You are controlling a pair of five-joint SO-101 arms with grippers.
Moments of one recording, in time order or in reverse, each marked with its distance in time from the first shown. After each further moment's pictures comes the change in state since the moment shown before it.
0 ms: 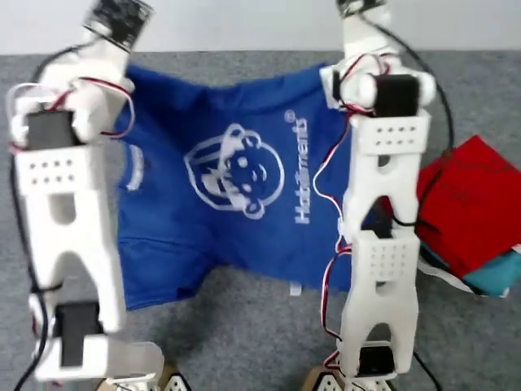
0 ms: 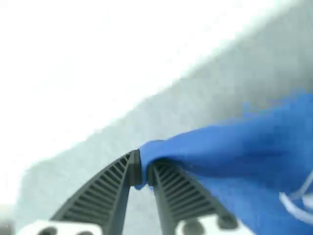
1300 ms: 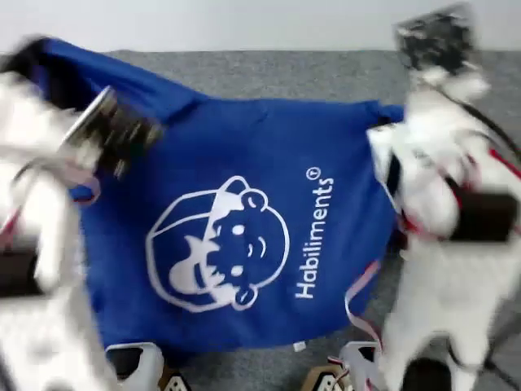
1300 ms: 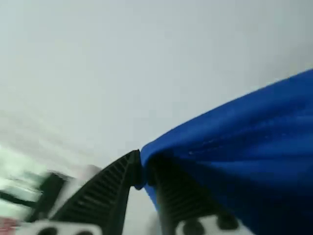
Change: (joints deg) left arm 0.2 -33.6 22.7 -7.5 -22.3; right arm 5.0 -64.5 73.8 -8.5 3.9
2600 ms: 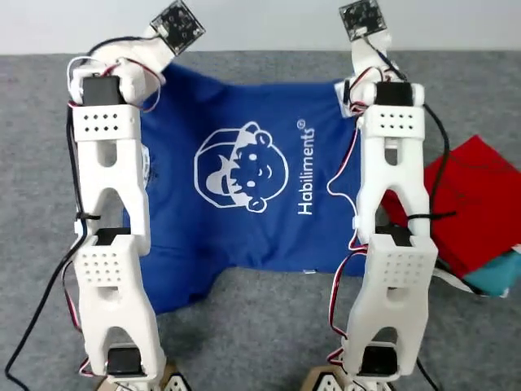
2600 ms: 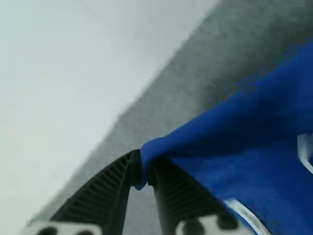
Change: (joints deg) left arm 2.7 79.6 -66.3 18.8 4.0; right arm 0.6 61.2 -31.3 -21.5 3.3
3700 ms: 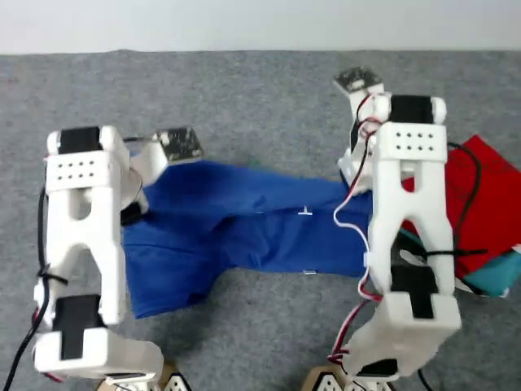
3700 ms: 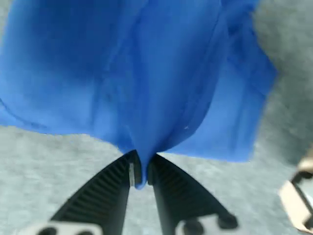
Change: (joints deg) left arm -4.1 -43.1 69.5 20.9 -18.4; right arm -0.4 -30.7 34.8 32.4 1.3
